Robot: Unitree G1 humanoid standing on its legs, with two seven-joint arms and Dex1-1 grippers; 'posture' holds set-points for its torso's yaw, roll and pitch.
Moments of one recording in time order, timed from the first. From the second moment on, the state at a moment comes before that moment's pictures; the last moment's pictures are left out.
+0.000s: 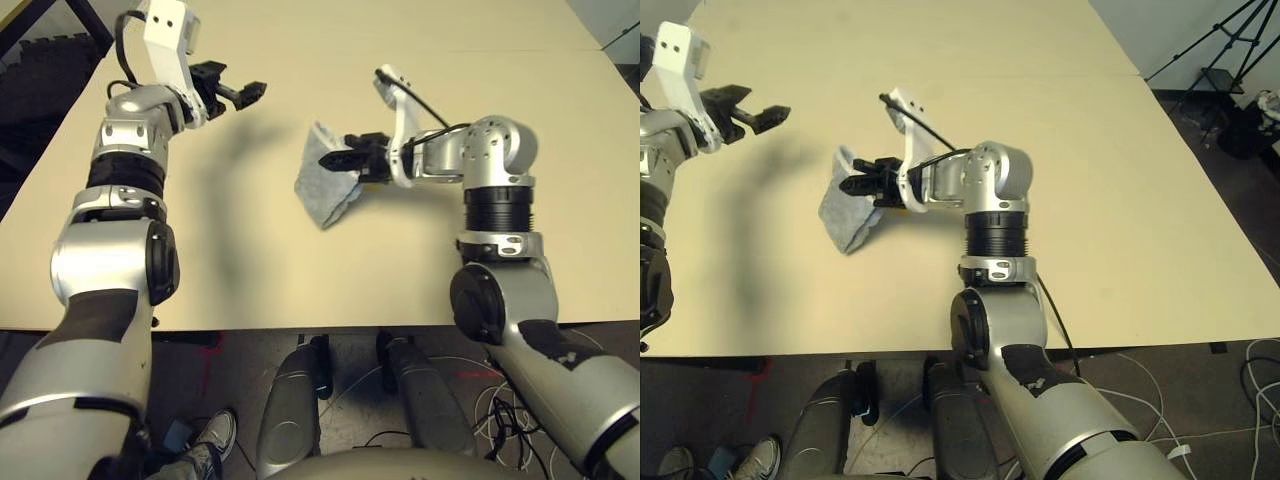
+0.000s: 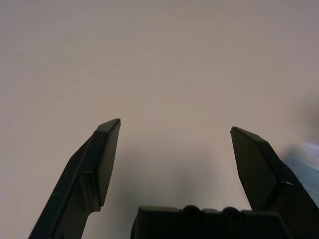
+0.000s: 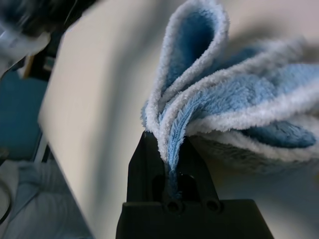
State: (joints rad) left arm -1.19 0.60 0.01 1.03 -0.08 0.18 -1.00; right arm -1.15 0.06 -0.34 0.49 0.40 1.32 0.32
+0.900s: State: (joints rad) left arm -1.09 0.82 -0.23 0.45 -0.19 0.59 -1.61; right arm -1.00 -0.36 -0.18 0.35 0.38 1.39 0.31
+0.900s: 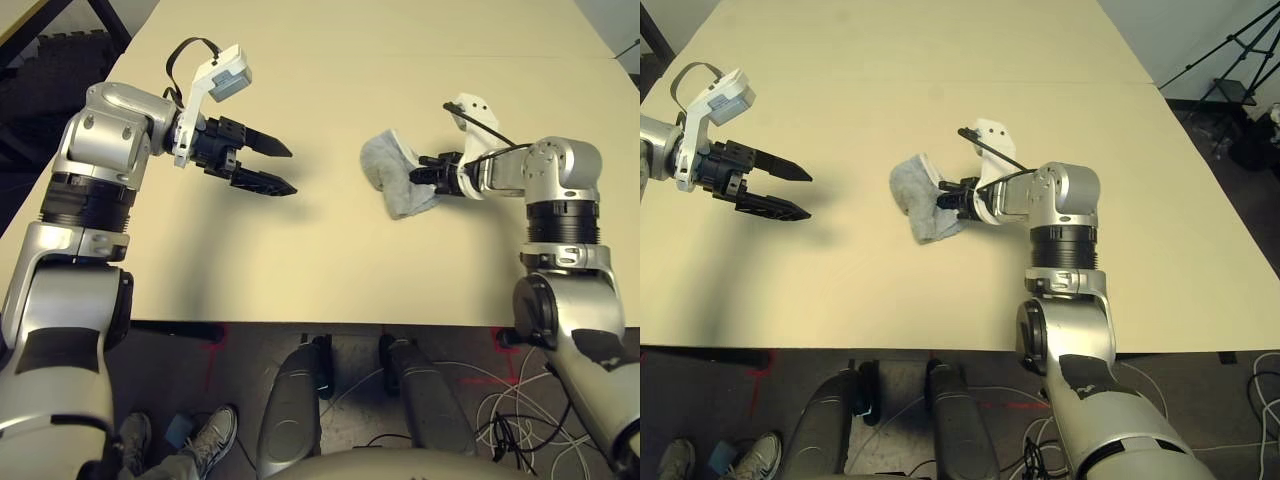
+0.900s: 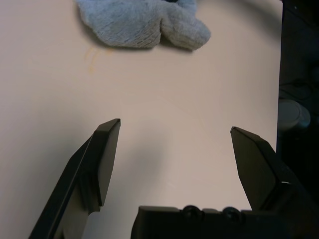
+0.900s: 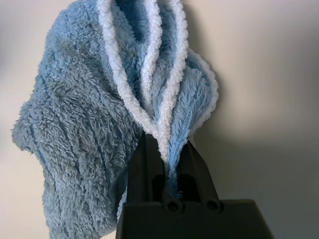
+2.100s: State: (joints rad) left arm -1.12 0.86 -0.29 0.44 -0.25 0.59 -1.61; right arm -1.27 0.05 -0.25 0.50 0.39 1.19 0.21
